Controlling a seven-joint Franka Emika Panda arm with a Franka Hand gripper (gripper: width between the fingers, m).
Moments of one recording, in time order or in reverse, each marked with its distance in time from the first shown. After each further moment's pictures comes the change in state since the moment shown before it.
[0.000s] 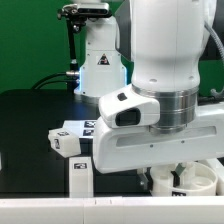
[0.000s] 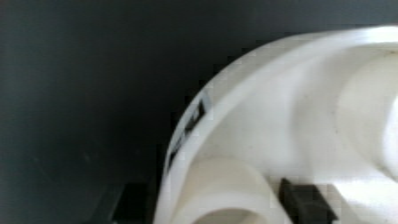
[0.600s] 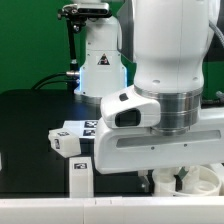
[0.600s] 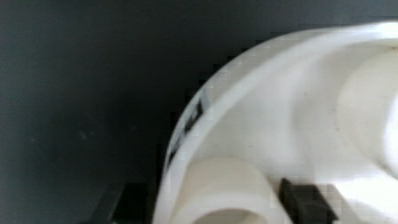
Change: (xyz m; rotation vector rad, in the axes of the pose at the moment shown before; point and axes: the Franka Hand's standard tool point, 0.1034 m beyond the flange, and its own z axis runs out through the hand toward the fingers) arm 0.006 0.001 0.000 -0.005 0.003 0.064
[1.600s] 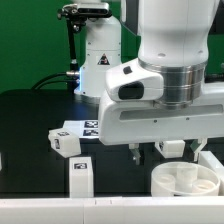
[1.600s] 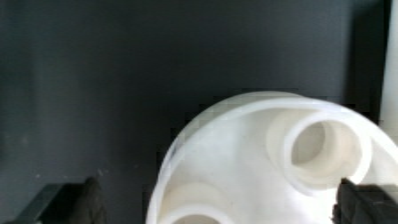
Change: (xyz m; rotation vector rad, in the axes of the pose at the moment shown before) arm -0.025 -0.011 -0.032 0.004 -0.078 0.035
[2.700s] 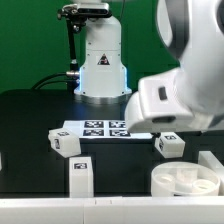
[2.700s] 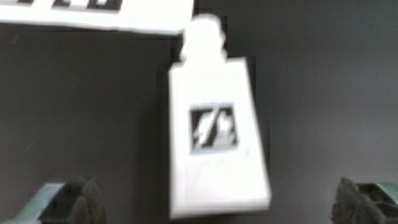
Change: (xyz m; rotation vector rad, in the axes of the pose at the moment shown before) arm -0.099 -0.055 0.026 -0.052 -0.744 -0.029
